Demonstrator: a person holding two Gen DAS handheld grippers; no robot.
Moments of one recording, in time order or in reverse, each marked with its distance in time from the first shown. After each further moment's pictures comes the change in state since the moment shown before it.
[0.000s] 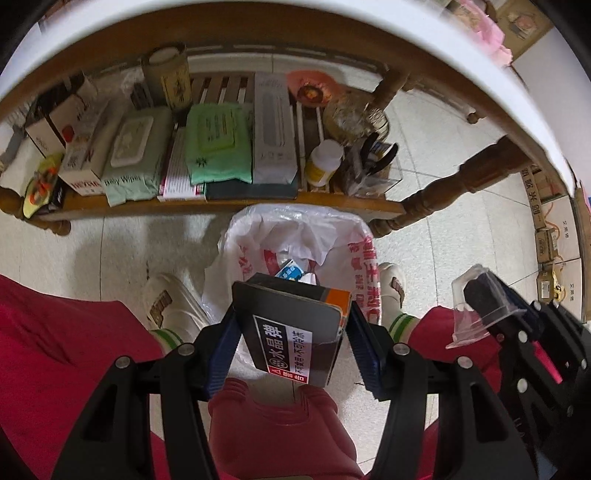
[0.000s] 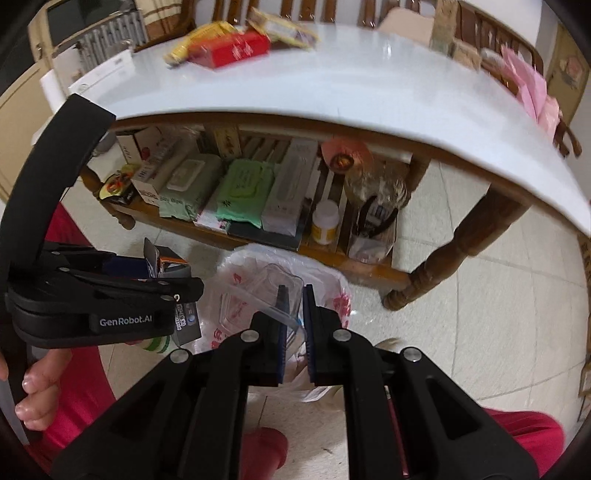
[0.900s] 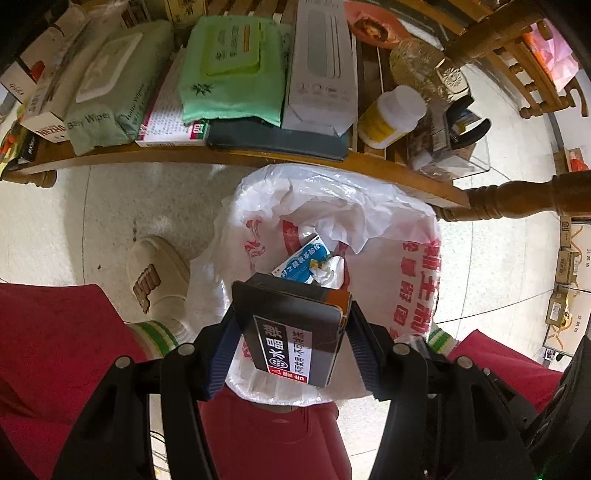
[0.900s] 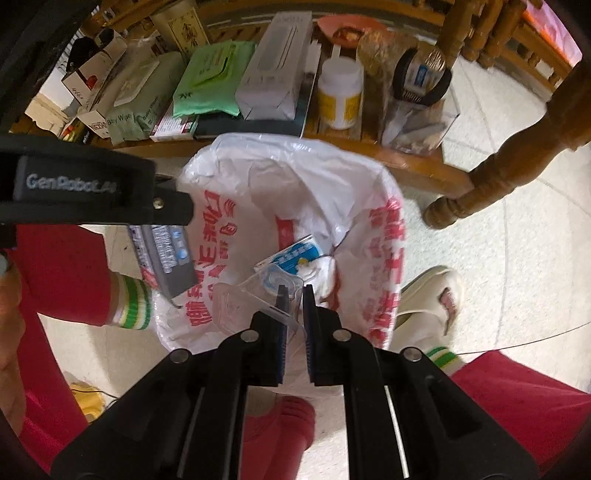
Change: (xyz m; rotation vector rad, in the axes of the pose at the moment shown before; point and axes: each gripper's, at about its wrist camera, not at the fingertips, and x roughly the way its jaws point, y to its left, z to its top) left arm 0.120 0.029 0.033 -0.129 0.213 0.044; right arm 0.155 -0.002 -0.045 0.107 0.334 0.049
